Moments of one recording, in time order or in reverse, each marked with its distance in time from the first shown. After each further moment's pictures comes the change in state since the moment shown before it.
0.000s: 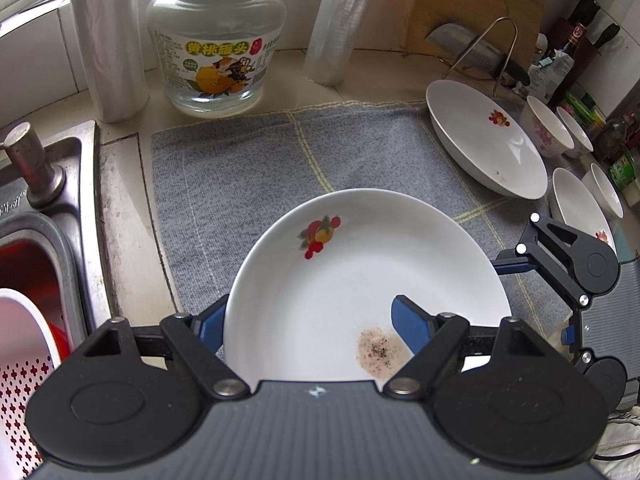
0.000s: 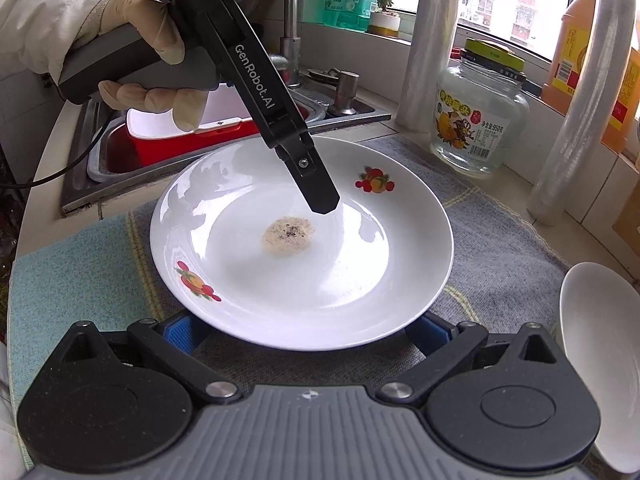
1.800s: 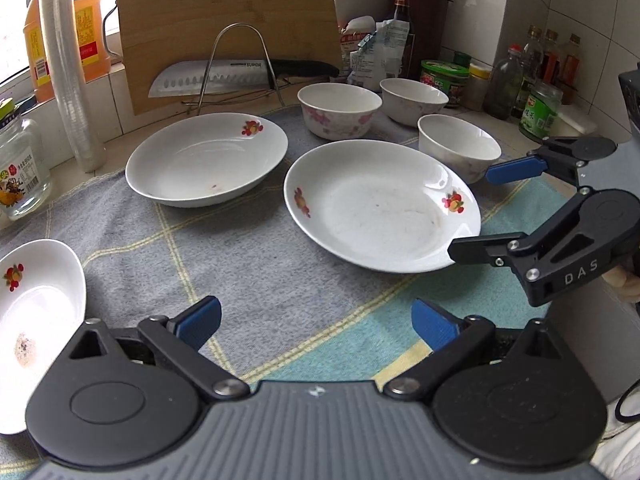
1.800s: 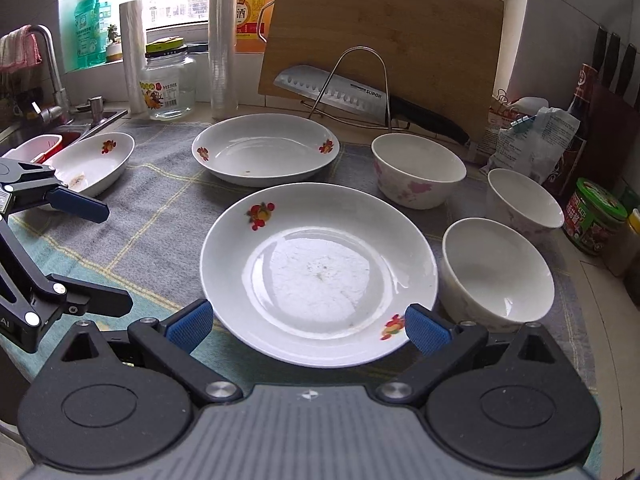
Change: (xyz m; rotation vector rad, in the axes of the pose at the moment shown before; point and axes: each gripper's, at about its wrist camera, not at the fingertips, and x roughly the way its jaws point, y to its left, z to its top) left arm 0.023 -0.299 -0.081 0.244 -0.249 0.050; right arm -0.224 -0.061 -0.170 0.483 0.030 -0.502
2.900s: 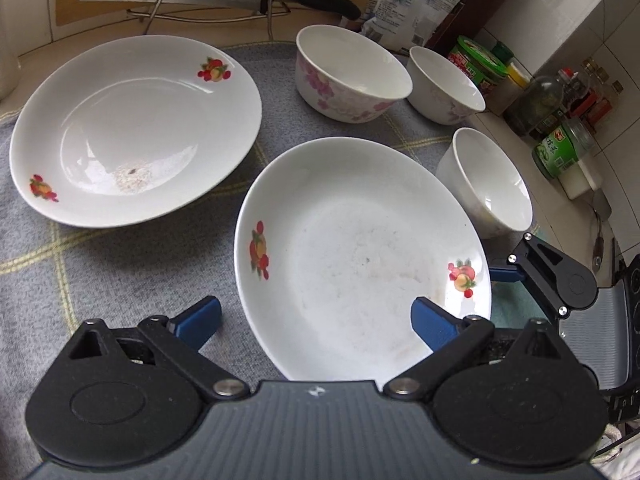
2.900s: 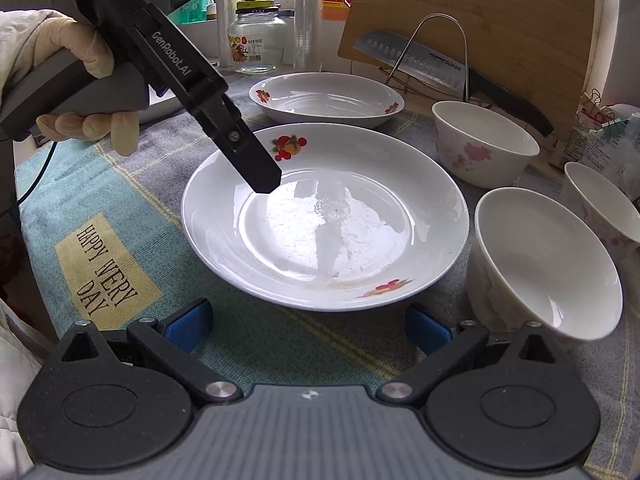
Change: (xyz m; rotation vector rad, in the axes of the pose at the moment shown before) left arm 0.112 0.025 0.078 -0.228 0.291 -0.229; right arm 0.048 -0.047 -0.038 -0.218 0.009 0.299
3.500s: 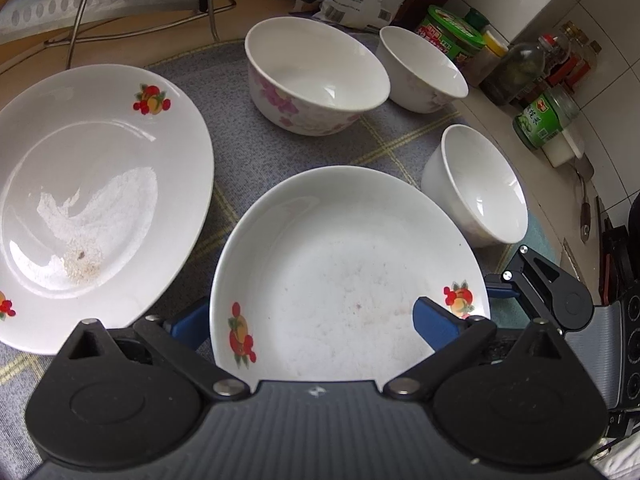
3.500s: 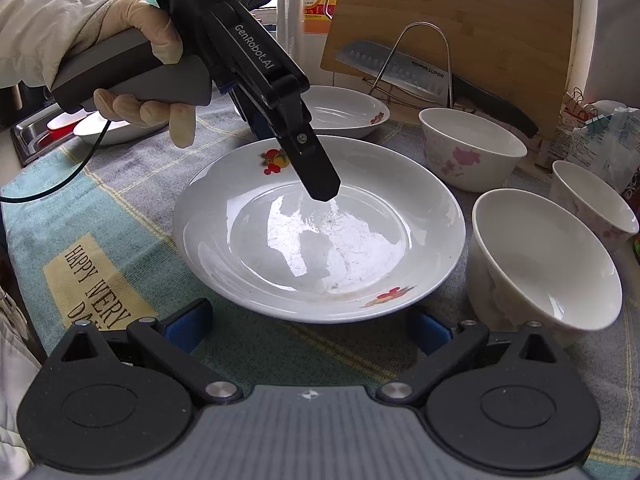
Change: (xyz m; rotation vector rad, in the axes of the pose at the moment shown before) left arm 0.027 -0.004 0.047 0.120 0.104 -0.063; right arm 0.003 0.004 -0.004 0.042 -0.054 -0.043
